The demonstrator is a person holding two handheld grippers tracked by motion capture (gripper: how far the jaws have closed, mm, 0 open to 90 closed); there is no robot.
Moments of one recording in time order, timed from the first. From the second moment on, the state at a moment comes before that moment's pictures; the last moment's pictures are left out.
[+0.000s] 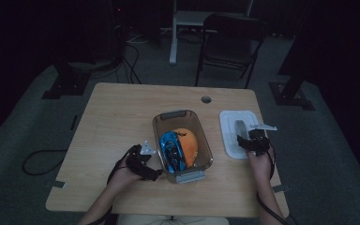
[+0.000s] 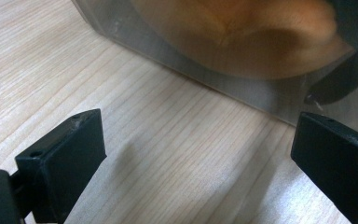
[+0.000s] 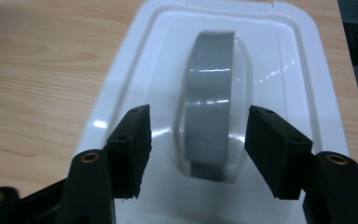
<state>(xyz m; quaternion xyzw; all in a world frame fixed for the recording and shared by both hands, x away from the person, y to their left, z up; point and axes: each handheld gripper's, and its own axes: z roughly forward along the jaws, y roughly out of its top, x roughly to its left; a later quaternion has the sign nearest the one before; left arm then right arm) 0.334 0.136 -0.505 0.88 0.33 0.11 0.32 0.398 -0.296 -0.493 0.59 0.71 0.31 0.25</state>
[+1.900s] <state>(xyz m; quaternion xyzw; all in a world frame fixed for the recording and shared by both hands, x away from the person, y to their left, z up) 0.339 0.111 -0.509 0.89 0.31 0.11 0.31 0.328 -0.227 -0.375 0.49 0.72 0.41 0.27</state>
